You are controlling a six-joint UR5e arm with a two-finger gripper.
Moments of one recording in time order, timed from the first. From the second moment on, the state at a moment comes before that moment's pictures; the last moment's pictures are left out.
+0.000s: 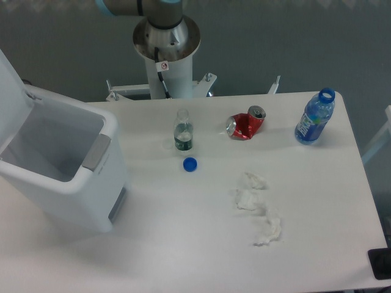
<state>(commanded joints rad) 1.92 -1.42 -1.56 -1.12 1.19 0.79</state>
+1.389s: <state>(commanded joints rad) 1.88 -1.46 -1.54 -1.13 1.43 0.65</state>
